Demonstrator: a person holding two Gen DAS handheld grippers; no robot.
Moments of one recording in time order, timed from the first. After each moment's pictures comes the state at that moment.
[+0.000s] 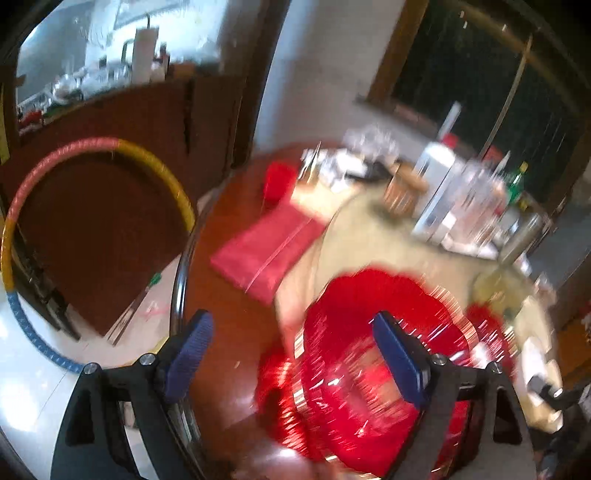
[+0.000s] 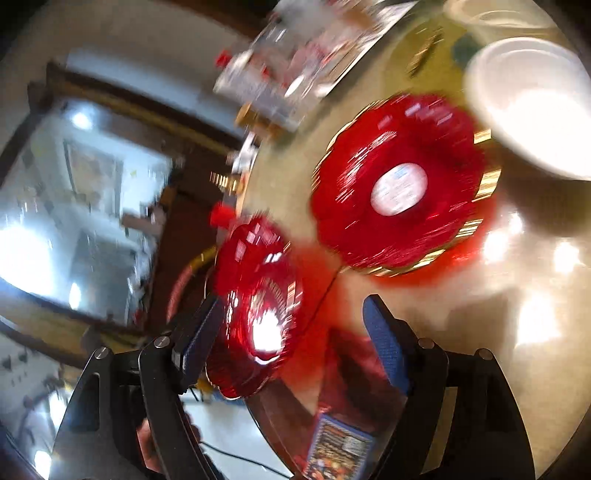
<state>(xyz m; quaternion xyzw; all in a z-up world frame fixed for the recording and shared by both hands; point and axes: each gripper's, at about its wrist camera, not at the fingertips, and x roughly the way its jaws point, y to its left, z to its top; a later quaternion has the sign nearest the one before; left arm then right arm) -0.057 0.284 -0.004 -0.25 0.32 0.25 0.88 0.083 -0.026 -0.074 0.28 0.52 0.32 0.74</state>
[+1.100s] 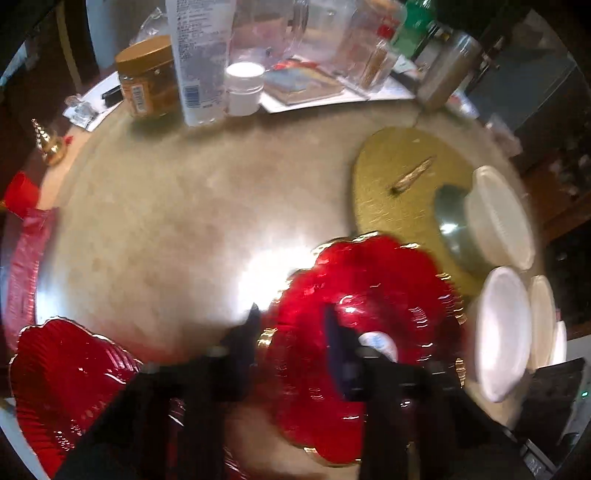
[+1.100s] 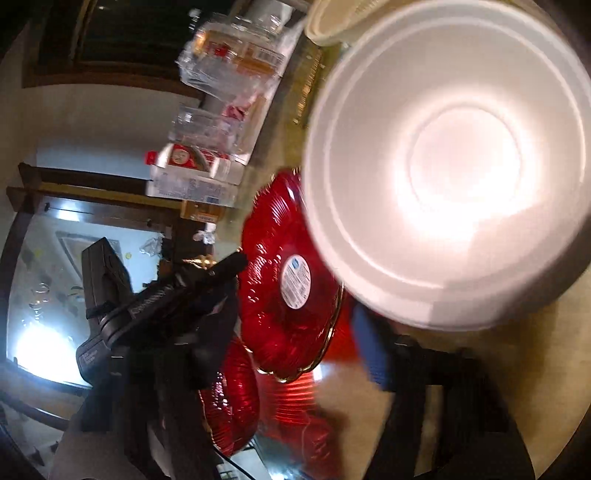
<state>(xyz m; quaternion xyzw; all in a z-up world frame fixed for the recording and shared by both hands) 0.189 0.137 -0.060 -0.14 0.57 0.04 0.81 0.149 -0.097 -0.118 0.39 0.53 0.24 0.71</state>
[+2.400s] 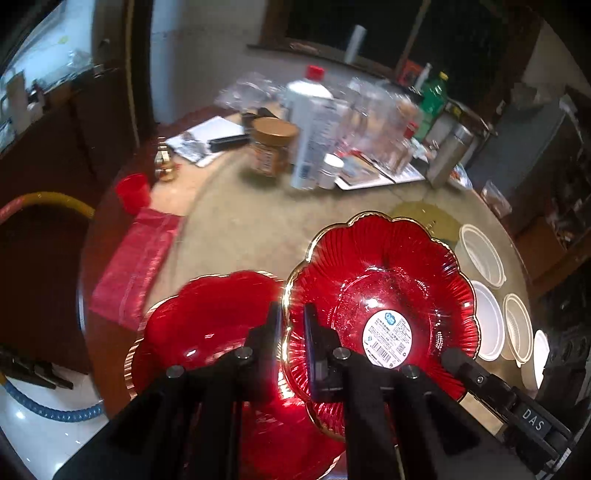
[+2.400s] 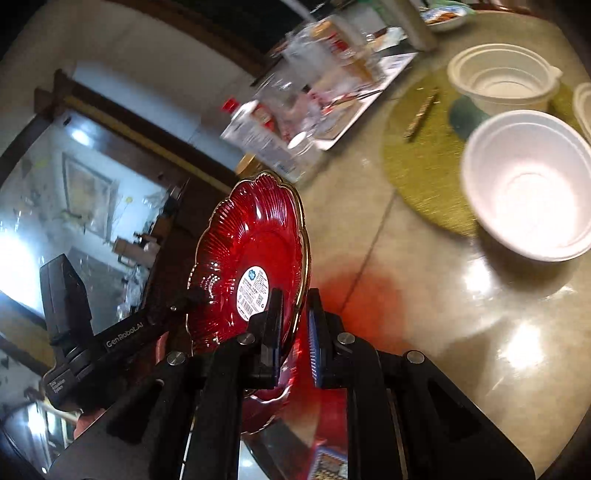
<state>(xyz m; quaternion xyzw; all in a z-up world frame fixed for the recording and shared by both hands) 0.058 0.219 0.026 -0.17 0.44 0.09 0.87 0.093 -0.021 -0.032 0.26 0.47 0.31 0.79</state>
